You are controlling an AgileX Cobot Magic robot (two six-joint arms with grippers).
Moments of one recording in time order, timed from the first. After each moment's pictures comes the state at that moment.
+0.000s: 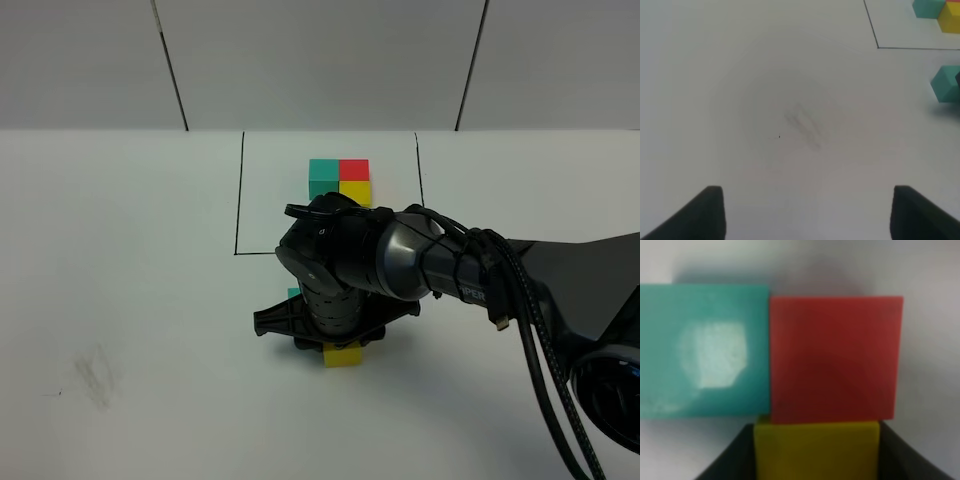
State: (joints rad) left arm 0.02 0.00 -0.51 -0.09 1.07 0.00; right arm 0.95 2.21 -1.57 -0.20 0.92 0.89
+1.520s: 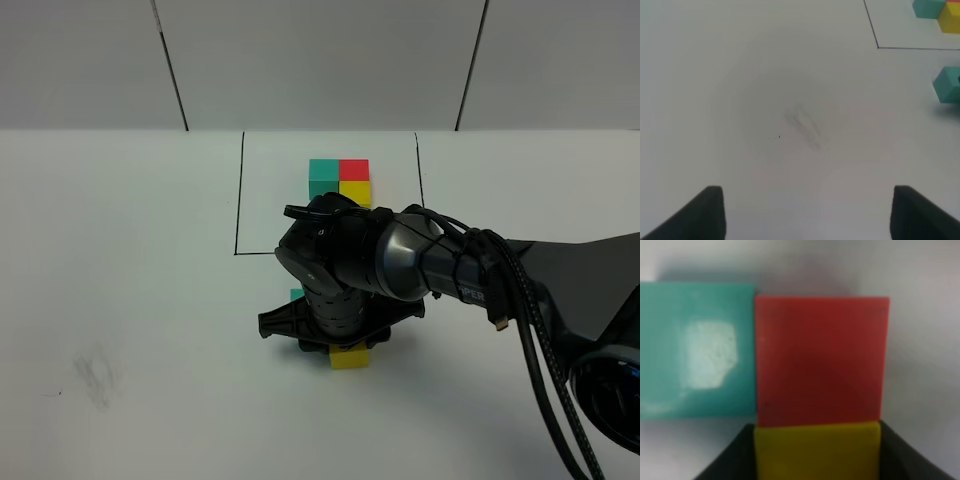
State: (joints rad) left arm 0.02 0.00 -0.51 -0.09 1.07 -0.01; right arm 0.95 2.21 -1.58 -0.22 0.95 0.89
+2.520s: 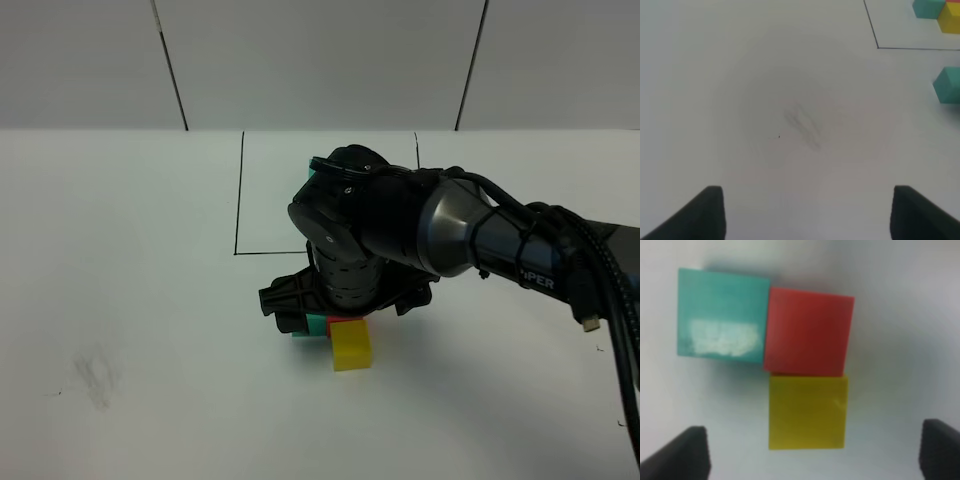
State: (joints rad) left arm 0.02 0.00 -0.51 -0.09 1.07 -0.01; right arm 0.95 2.05 -1.57 -0.20 1.02 0.77
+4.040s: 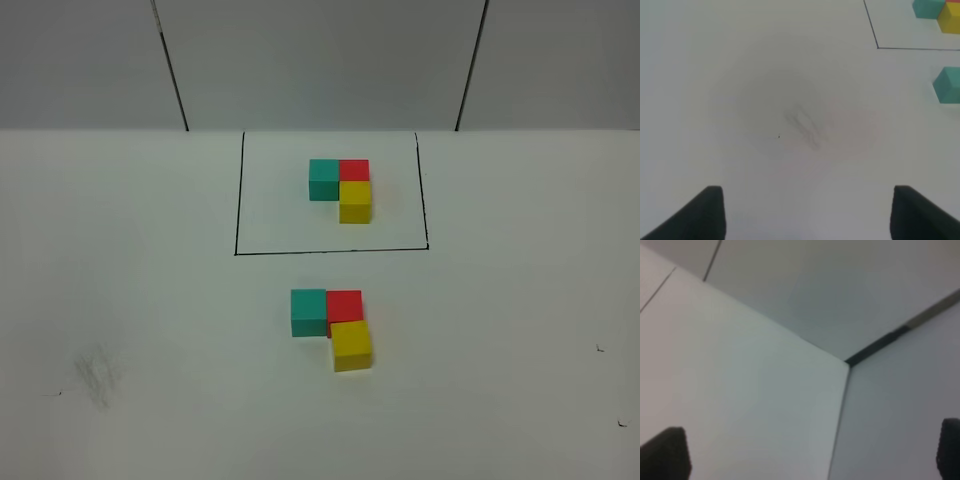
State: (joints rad) left arm 0.02 0.00 -0.51 -0.09 1.07 -0.01; right arm 0.27 0.85 -1.48 -0.23 1.22 -0.37
